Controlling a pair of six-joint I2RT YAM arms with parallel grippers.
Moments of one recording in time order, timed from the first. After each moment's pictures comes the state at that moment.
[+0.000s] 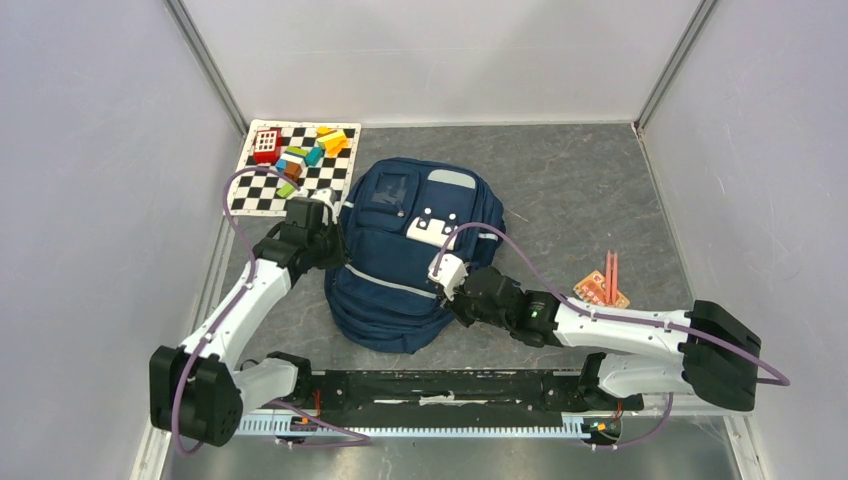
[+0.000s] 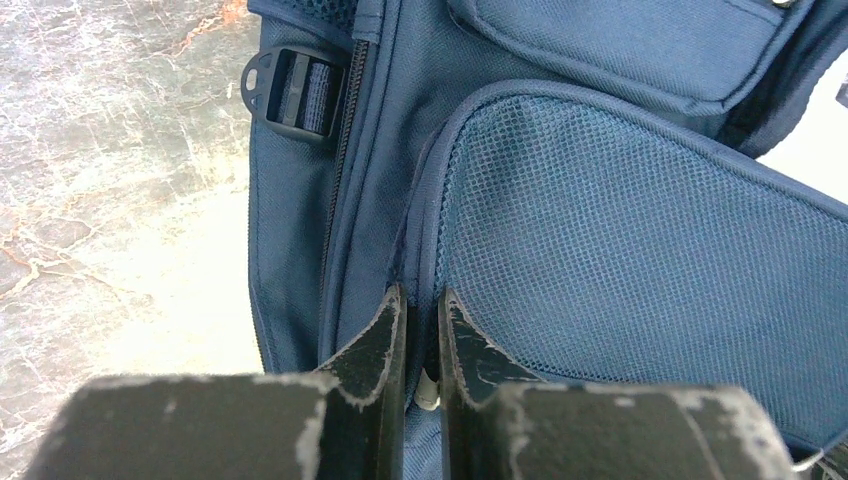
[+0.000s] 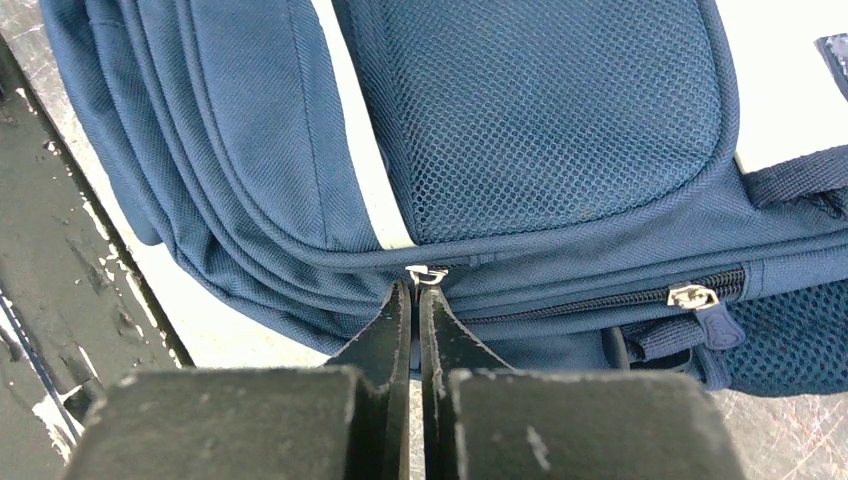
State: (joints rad) left arm -0.25 1.14 0.80 -0.54 0.08 -0.35; right arm 1.12 1.21 0.62 0.03 0.11 -0.01
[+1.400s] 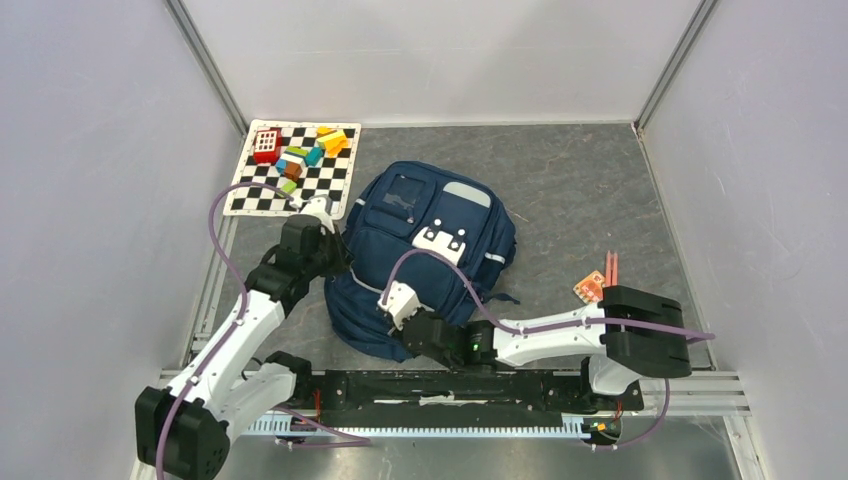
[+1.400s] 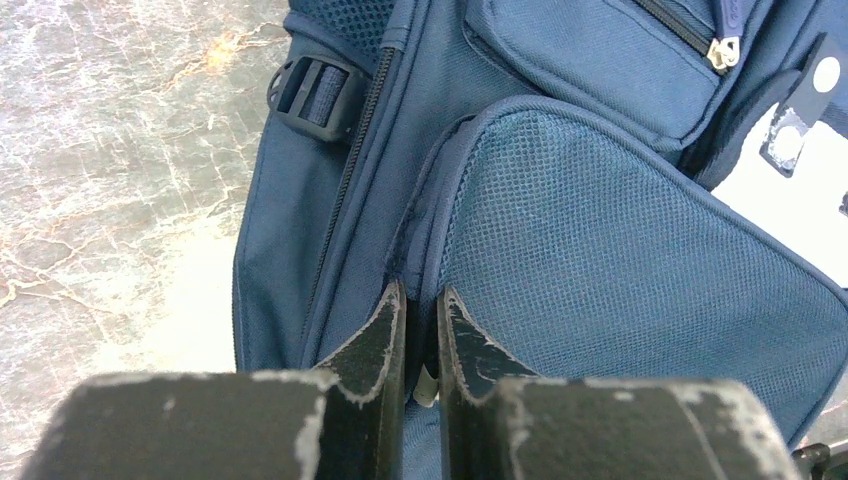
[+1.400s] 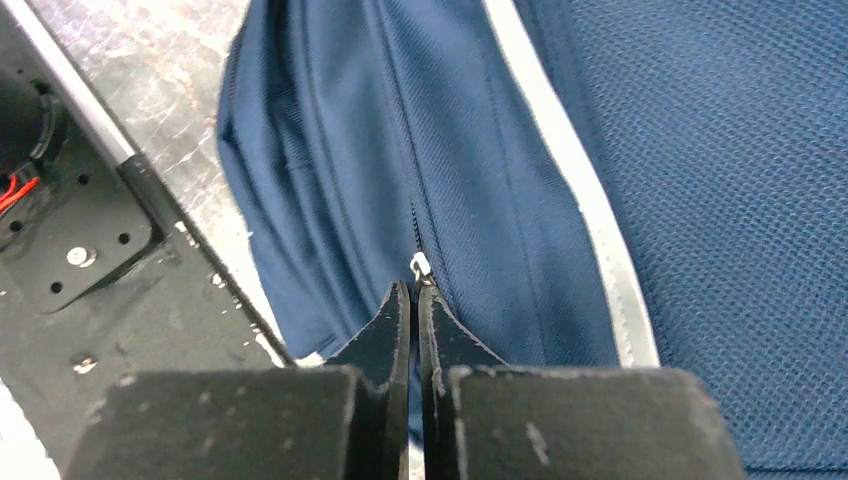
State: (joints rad) left arm -0.31 0.92 0.66 -0.42 0.03 -0.40; right arm 1.45 1.58 0.82 0.18 0.50 0.28
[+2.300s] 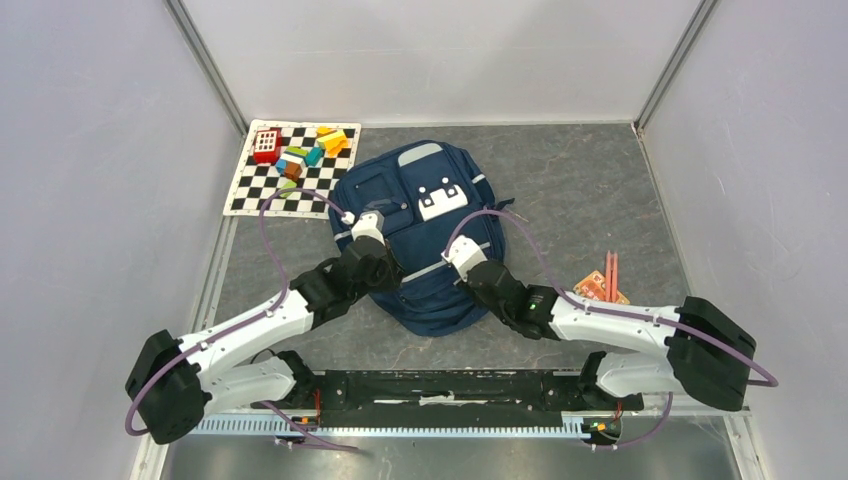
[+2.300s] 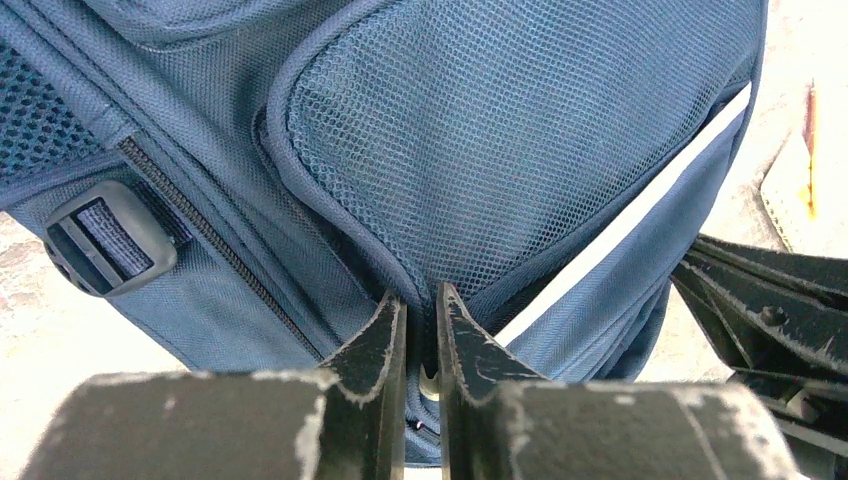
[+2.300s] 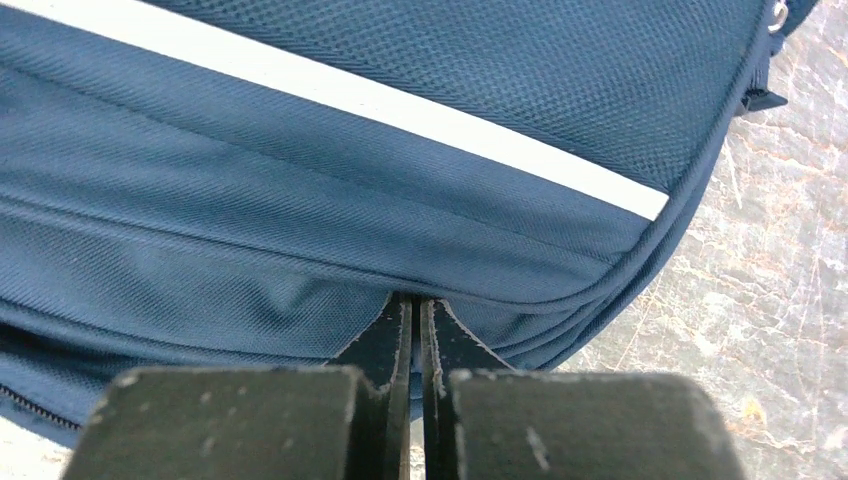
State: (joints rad) left arm -0.81 1.06 0.64 -0.25 -0.23 -0.75; right arm 1.04 1.25 0.58 0.04 0.44 0.02
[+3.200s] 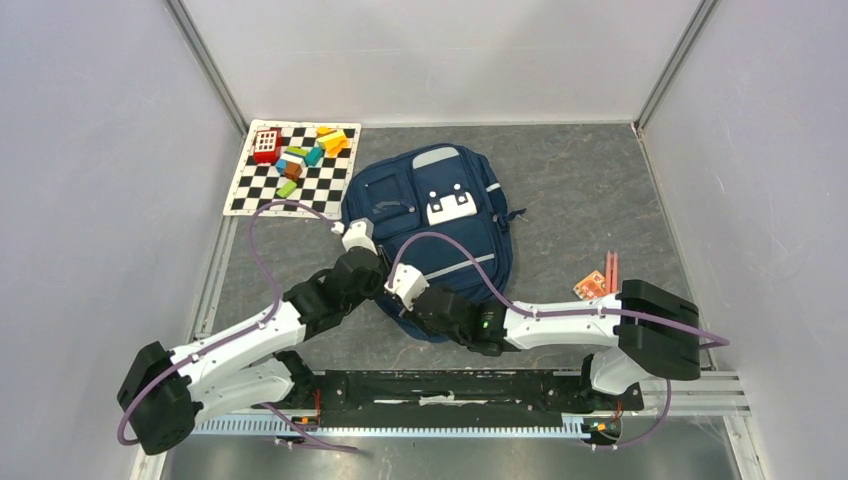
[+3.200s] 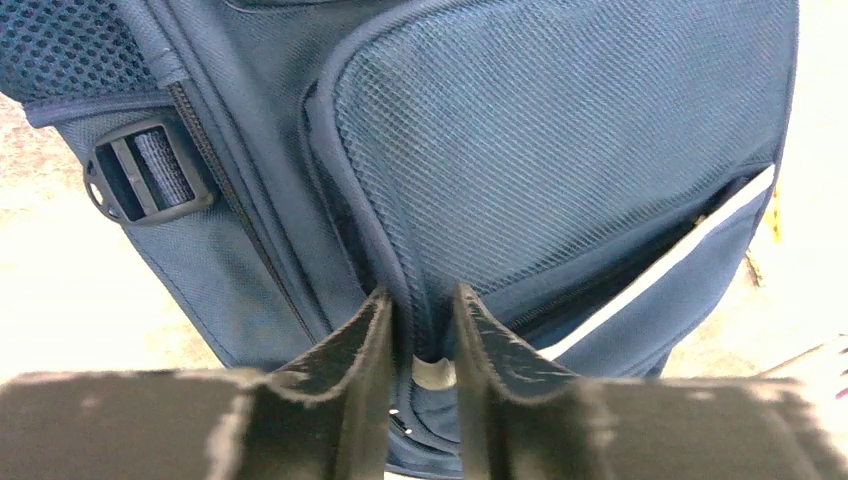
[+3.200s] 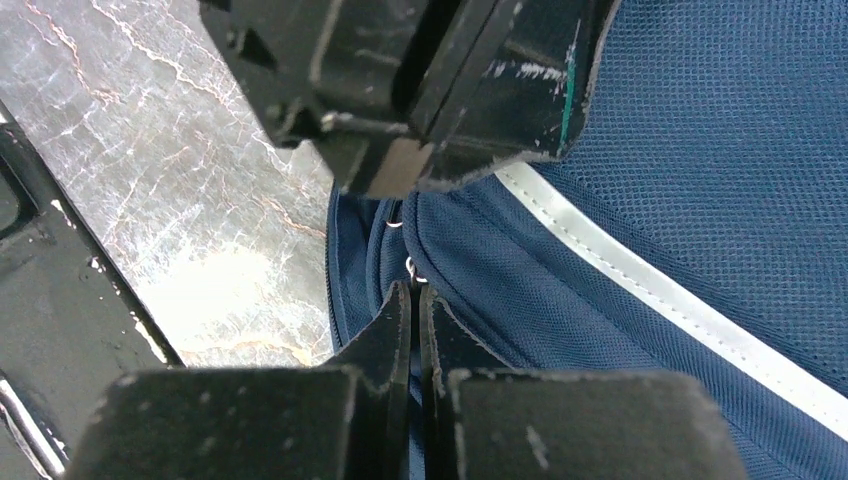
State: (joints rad) left arm -0.82 0.98 0.55 -0.20 -0.28 -0.84; right arm 1.31 1.52 0.80 0.12 0.35 0.10
